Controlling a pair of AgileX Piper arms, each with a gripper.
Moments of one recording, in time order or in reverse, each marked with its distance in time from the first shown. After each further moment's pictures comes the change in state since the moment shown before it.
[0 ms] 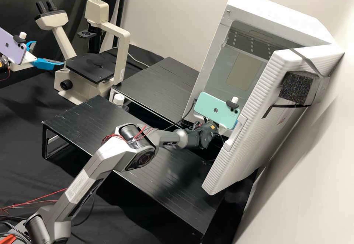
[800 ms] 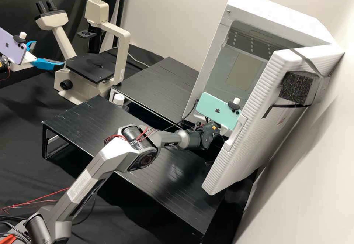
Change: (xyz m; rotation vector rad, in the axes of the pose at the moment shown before) left arm 0.000 0.000 0.000 0.000 0.000 0.000; right arm 0.007 -0.001 0.004 0.020 0.001 0.011
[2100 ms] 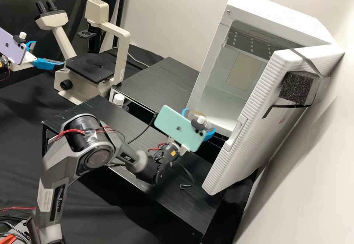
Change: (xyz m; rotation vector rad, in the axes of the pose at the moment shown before) left arm 0.000 0.000 0.000 0.000 0.000 0.000; right arm -0.194 -0.050 -0.005 0.151 0.253 0.028
